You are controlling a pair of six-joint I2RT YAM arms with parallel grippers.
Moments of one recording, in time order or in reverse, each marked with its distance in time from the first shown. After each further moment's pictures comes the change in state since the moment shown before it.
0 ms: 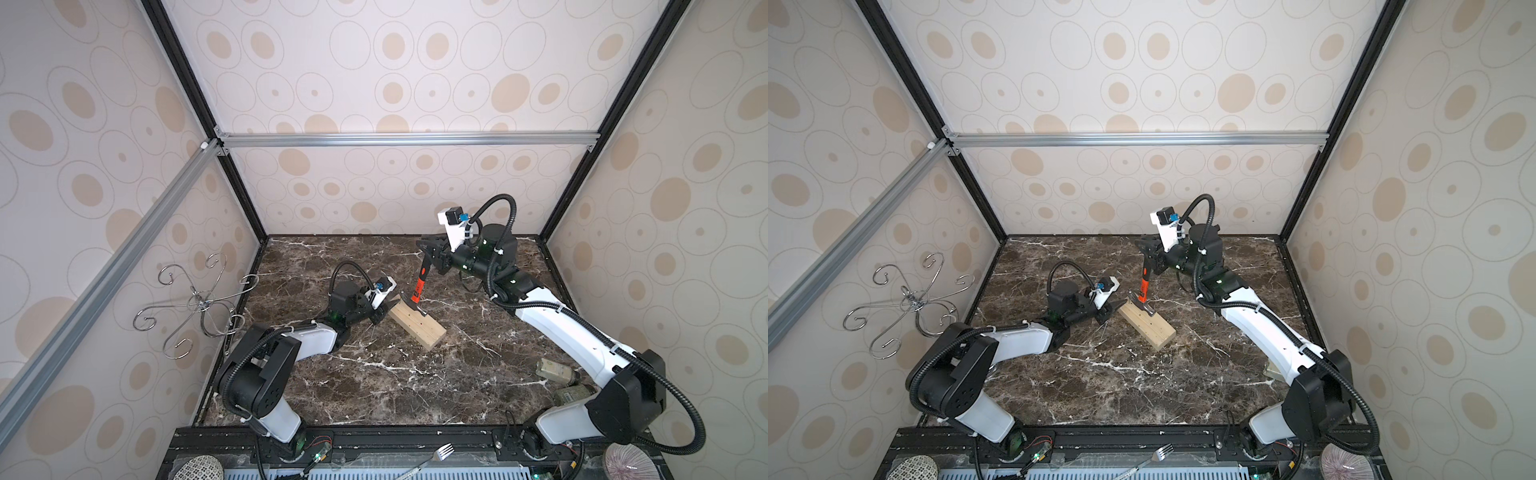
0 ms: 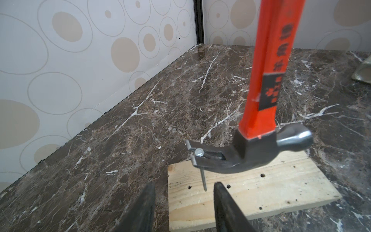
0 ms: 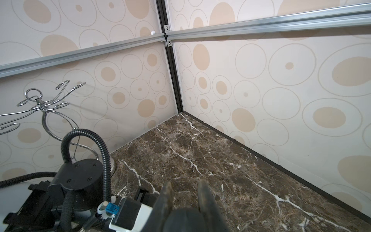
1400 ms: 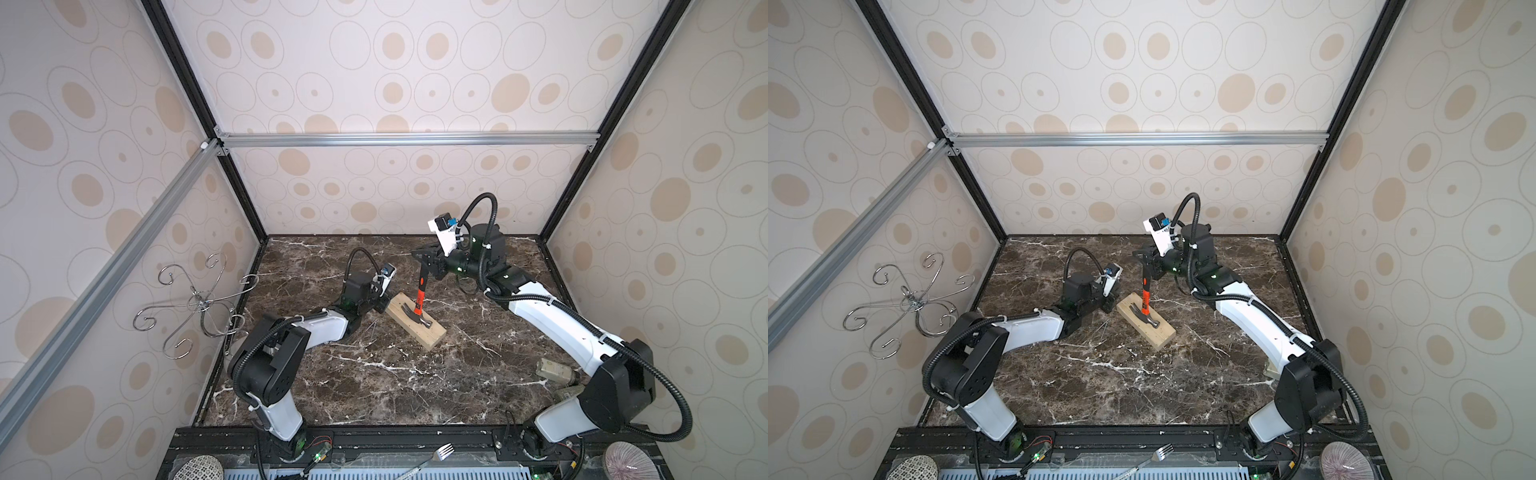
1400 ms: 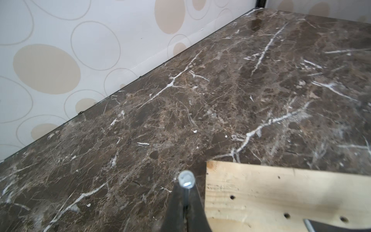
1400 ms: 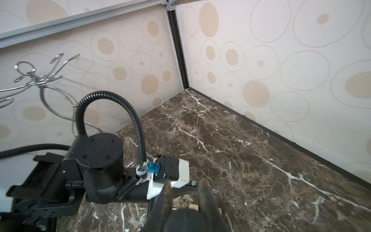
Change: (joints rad) left arm -0.041 0.104 0.229 -0.252 -0.349 -0.149; right arm -0.005 0.056 0.022 -0.121 0.005 -0.028
